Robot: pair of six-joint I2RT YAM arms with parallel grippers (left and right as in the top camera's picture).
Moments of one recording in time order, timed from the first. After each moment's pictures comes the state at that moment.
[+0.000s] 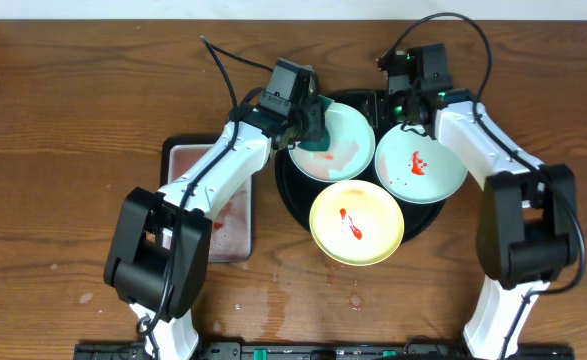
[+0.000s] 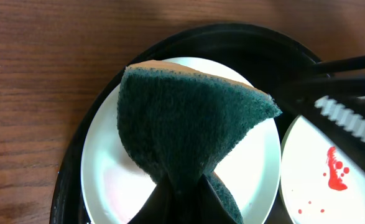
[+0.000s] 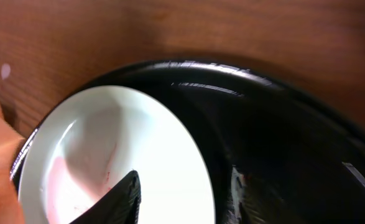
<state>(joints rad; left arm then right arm) -0.45 1.91 1.40 -0.41 0.16 -0.43 0.20 2.06 1.45 -0.37 -0.36 0.09</state>
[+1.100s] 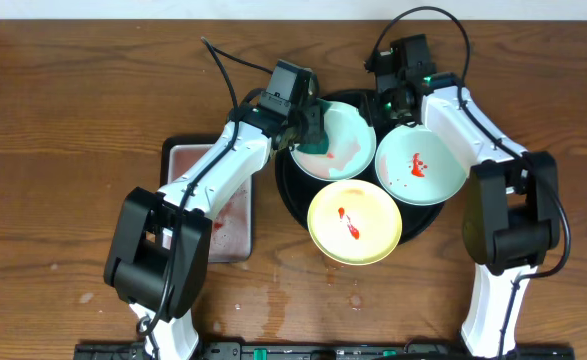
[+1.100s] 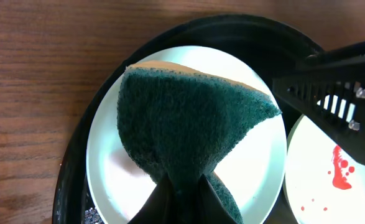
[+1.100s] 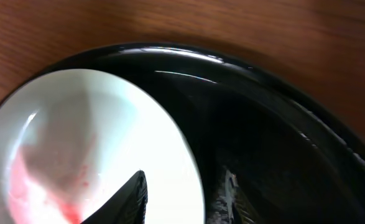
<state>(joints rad) -0.45 1.91 1.40 -0.43 0.16 -0.43 0.23 2.14 1.62 -0.57 -0.23 0.00</state>
